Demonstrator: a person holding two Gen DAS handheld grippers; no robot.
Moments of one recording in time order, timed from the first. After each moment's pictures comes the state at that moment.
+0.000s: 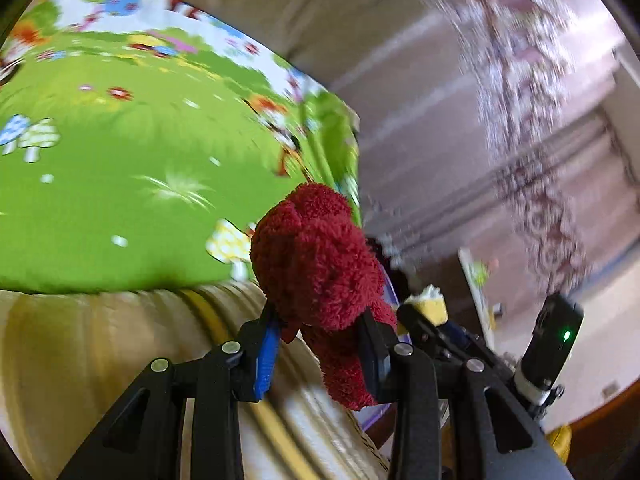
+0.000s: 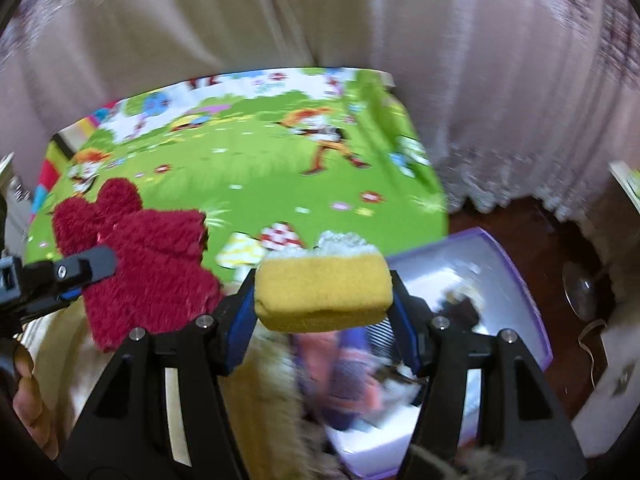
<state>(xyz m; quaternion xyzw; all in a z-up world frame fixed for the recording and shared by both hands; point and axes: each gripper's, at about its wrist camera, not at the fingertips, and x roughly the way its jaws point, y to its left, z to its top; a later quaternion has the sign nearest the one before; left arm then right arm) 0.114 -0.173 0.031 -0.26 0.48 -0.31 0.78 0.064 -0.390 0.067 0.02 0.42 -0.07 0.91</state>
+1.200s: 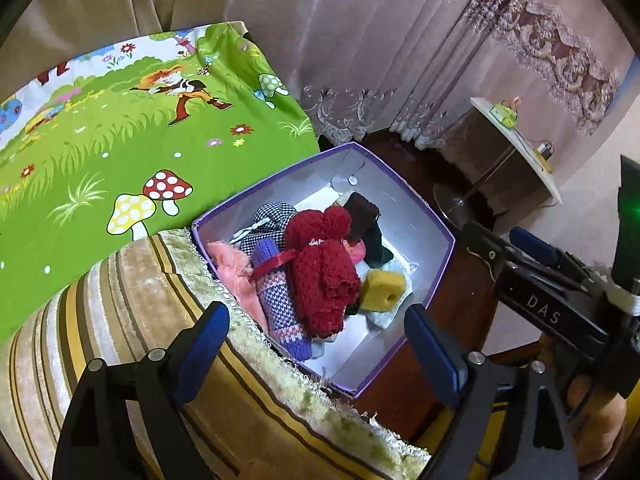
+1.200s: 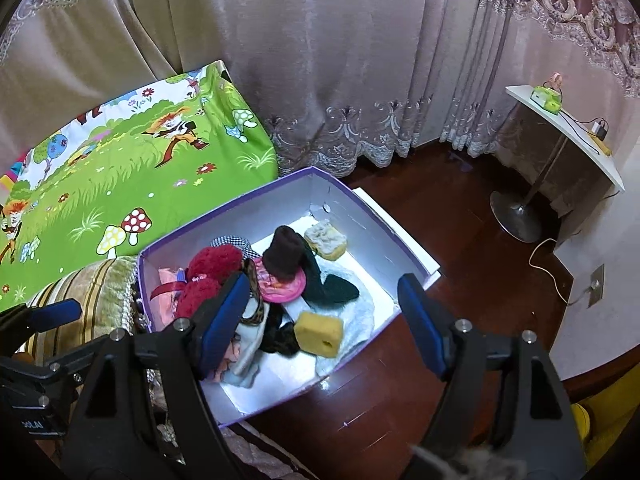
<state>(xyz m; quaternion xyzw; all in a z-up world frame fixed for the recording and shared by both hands) 0.039 -0.326 0.031 0.03 0.51 -0.35 0.79 -0.032 -0.512 0.061 0.07 0.42 -0.23 0.88</state>
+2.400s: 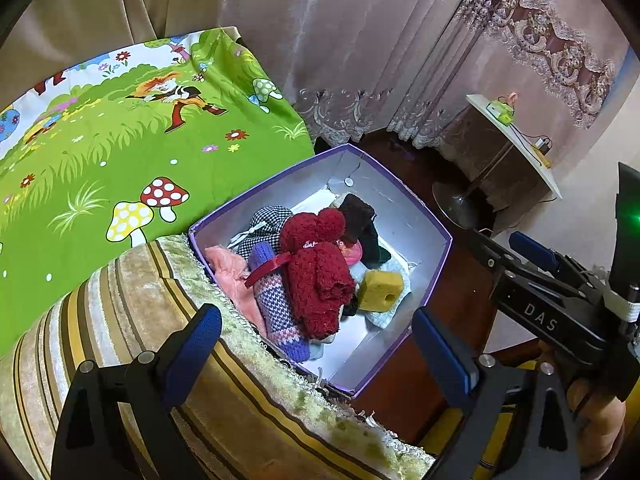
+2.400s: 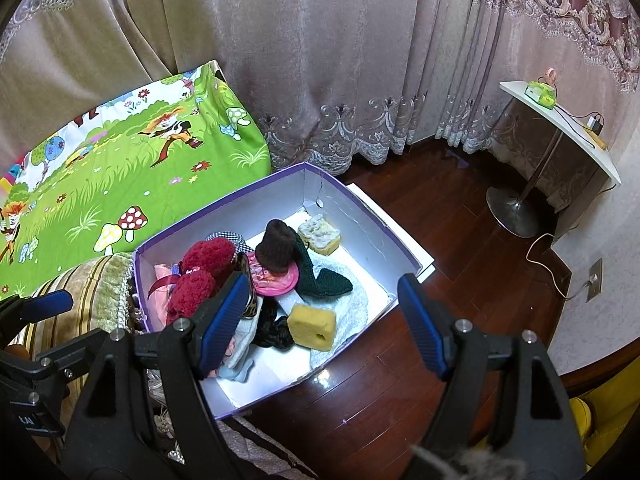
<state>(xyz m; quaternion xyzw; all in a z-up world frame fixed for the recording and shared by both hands) 0.038 -0.329 0.035 0.04 0.50 -0.35 0.79 -0.039 -0.517 0.062 0.08 0.42 -0.23 0.87</state>
